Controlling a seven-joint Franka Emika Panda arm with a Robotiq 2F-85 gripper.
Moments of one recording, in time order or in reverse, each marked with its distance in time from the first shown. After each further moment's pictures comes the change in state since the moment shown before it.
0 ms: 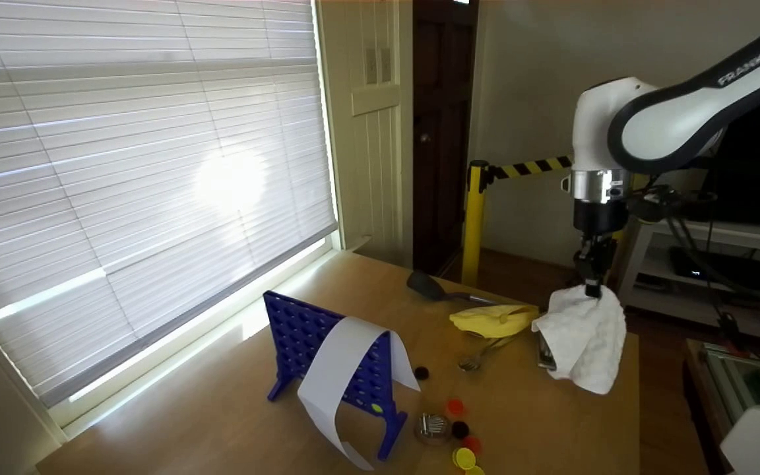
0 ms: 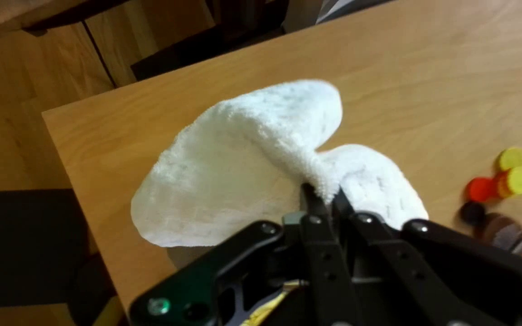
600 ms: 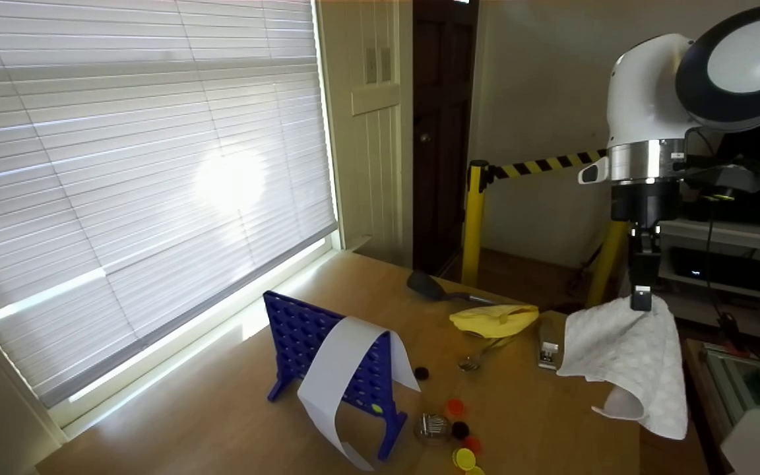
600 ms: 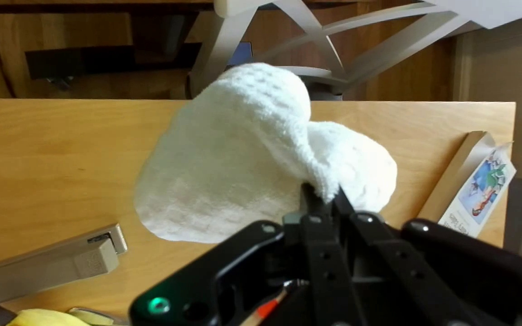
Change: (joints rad) arm 0.129 -0.279 0.020 -0.065 0.178 -0.261 -0.208
